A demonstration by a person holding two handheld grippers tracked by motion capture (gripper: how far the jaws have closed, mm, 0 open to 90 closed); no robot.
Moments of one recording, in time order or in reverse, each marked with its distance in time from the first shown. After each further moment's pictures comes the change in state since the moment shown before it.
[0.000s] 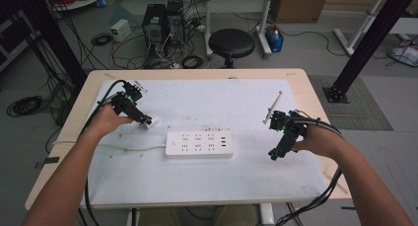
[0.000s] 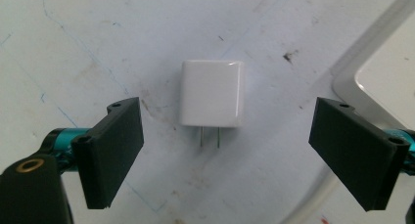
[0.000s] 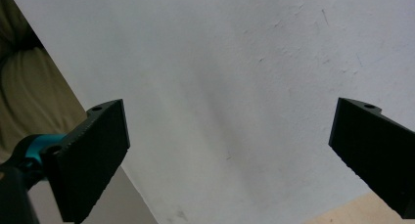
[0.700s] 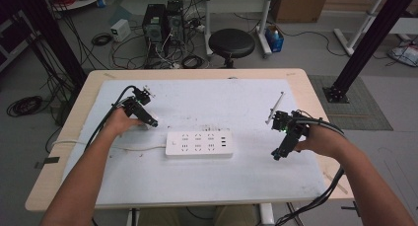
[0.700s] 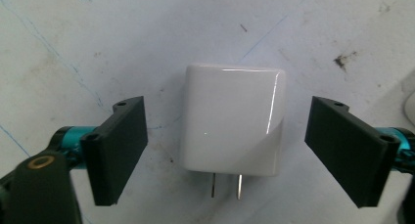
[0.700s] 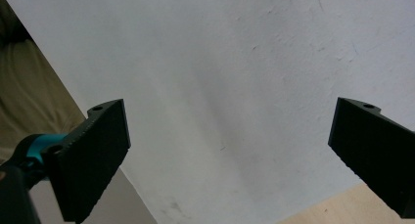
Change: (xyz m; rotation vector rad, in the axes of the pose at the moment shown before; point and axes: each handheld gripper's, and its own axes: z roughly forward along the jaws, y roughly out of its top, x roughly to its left) left arm 0.011 0.002 0.056 0.076 -0.020 -0.047; right arm -0.004 -0.006 0.001 0.028 -0.007 0.009
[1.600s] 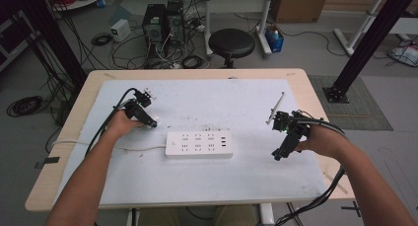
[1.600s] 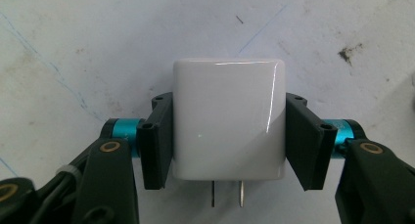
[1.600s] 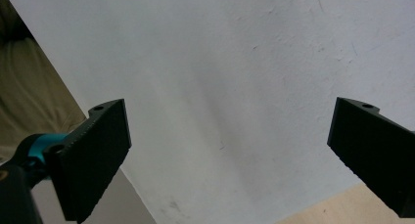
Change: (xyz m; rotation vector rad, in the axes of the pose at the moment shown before) left arm -0.001 -0.004 0.006 -0.010 -0.018 0.027; right arm 0.001 -0.001 -0.001 -0.010 0.000 -0.006
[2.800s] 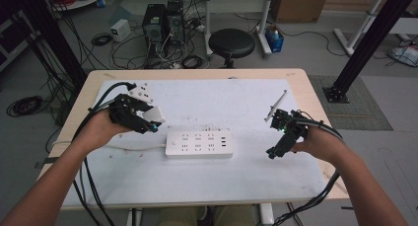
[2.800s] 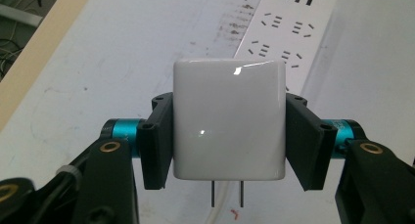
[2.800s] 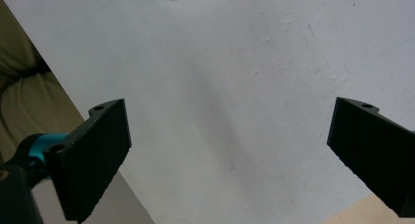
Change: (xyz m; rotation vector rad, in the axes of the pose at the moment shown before) left arm -0.103 -0.005 -0.150 -0.274 -0.051 0.370; right arm 0.011 0.004 -0.008 -0.095 -0.018 0.057
